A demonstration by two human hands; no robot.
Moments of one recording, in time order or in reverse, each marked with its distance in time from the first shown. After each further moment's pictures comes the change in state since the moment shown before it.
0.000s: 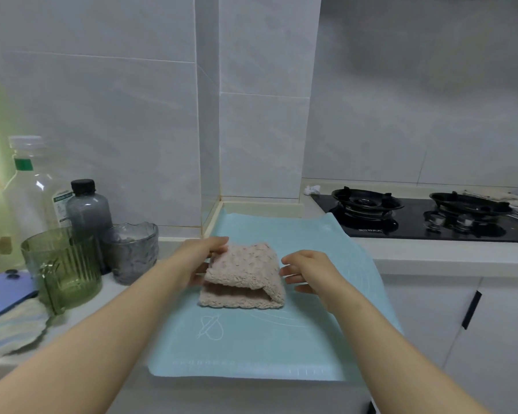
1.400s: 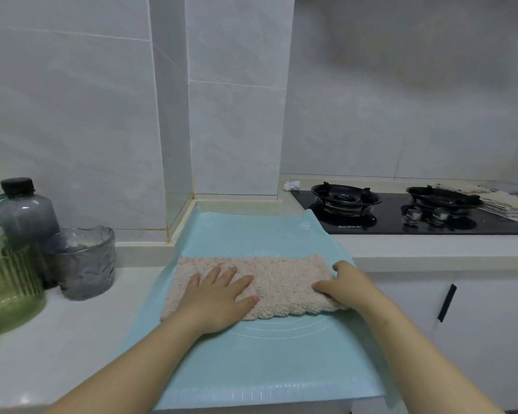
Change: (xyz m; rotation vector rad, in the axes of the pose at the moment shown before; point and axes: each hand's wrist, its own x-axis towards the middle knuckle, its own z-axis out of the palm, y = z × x) left_hand 0.008 -0.039 0.074 1.330 -0.189 0.361; right_hand 0.016 0.035 -0.080 -0.697 0.174 0.155
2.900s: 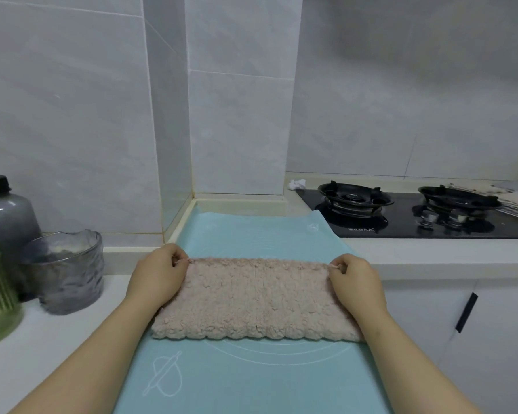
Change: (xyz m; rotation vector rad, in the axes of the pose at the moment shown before) left_hand 0.032 -0.077 -0.021 -0.499 0.631 -0.268; right_hand 0.051 0.004 0.029 0.097 0.471 -0.145
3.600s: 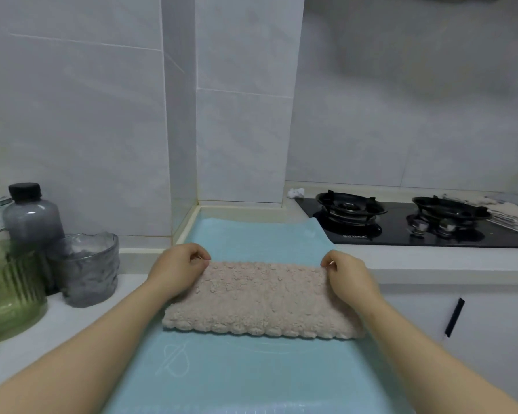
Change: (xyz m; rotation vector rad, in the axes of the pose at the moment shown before) left_hand -0.009 0.022 -0.014 -0.068 -0.180 0.068; right_hand 0.002 -0.009 -0.026 -0.155 -0.172 -0.107
